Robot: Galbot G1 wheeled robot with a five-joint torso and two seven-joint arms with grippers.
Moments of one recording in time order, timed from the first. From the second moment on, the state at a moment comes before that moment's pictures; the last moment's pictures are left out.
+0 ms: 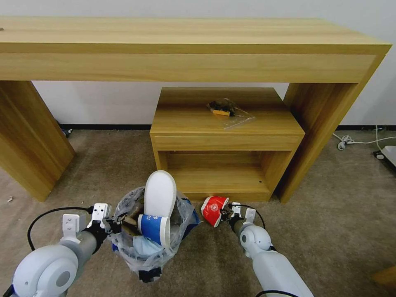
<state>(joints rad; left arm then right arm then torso) 1.60 -0.91 -0.68 -2.28 -0.90 0.74 -0.30 -1.02 1.39 0.25 1.31 0.59 -0.34 0.03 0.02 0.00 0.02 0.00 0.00</state>
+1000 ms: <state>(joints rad) 1.59 -0.92 -0.65 -2.29 -0.89 0.74 -0.30 -1.28 1.20 0.40 1.86 0.48 -0.25 -0.27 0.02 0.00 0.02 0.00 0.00</state>
